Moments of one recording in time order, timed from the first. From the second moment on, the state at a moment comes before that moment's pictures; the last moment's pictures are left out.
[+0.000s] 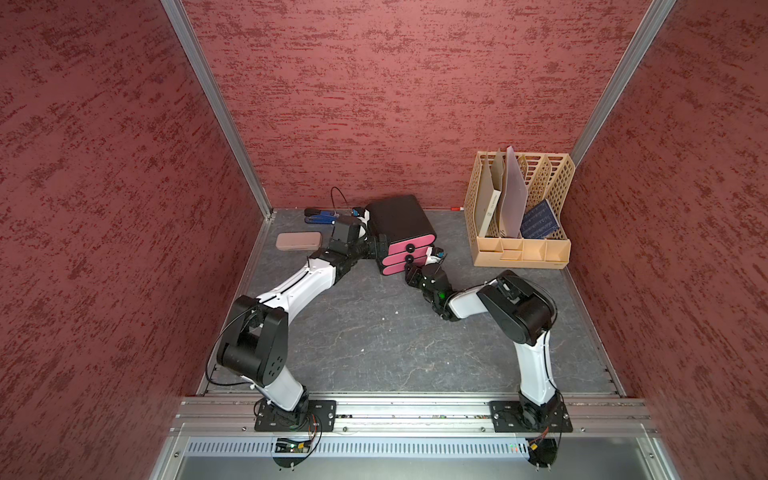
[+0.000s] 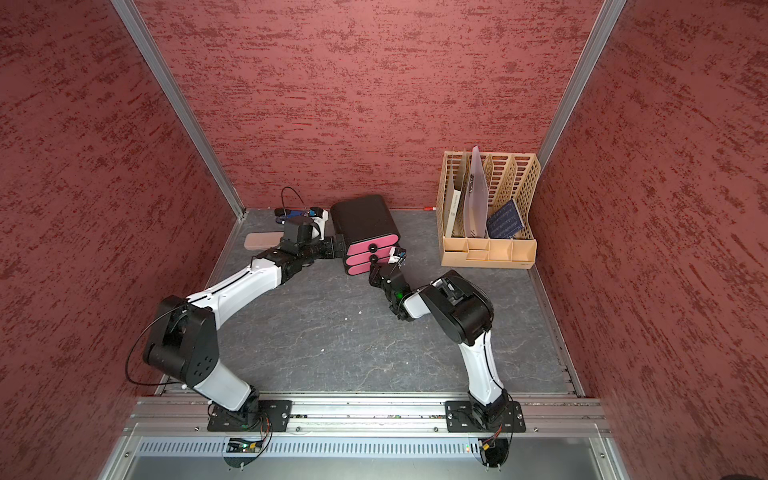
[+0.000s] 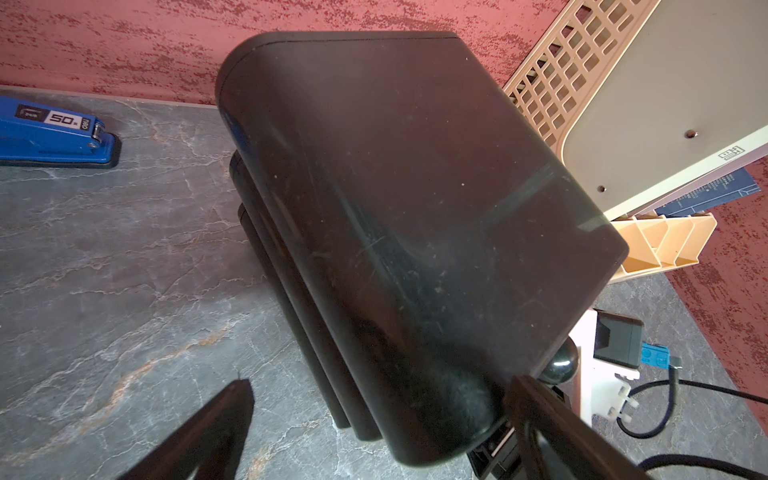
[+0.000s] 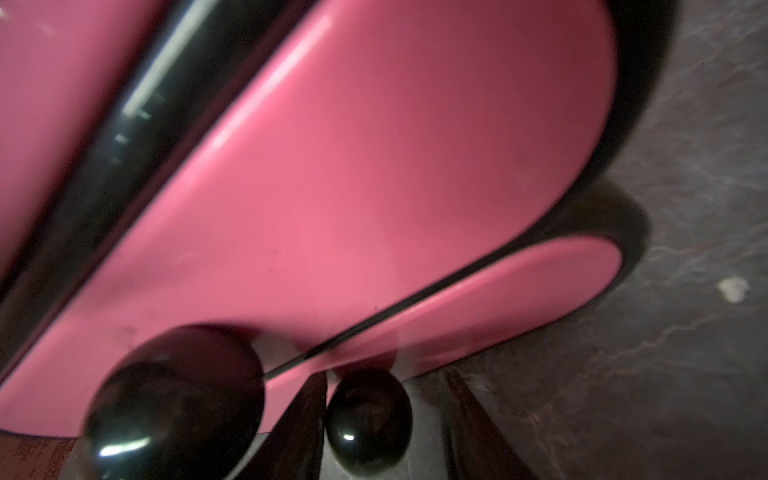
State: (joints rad) left arm -0.37 1.62 1.16 -0.12 0.12 -0.34; right arm 0.62 2.10 0.95 0.76 0.19 0.80
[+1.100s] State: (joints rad) left arm -0.32 1.38 1.02 -0.10 0.15 -0.37; right arm 0.57 1.85 0.78 0.62 0.07 0.68
